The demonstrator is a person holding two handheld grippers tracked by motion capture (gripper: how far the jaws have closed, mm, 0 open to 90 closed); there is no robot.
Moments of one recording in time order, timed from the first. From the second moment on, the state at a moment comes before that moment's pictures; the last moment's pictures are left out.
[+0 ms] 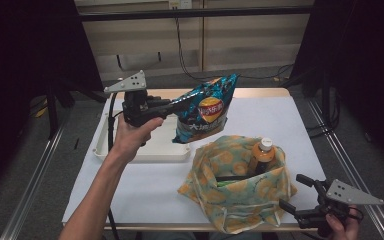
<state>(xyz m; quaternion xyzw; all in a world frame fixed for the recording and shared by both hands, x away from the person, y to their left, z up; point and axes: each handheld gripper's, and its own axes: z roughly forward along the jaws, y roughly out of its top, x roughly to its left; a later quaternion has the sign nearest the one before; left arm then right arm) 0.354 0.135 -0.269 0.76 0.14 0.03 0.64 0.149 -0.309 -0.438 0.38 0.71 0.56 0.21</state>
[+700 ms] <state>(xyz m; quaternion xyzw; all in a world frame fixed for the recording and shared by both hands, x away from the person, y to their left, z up) 0.381 0.171 -0.292 0.76 0.19 0.05 0.62 0.149 -0.310 -0.439 0.38 0.71 0.56 0.21</state>
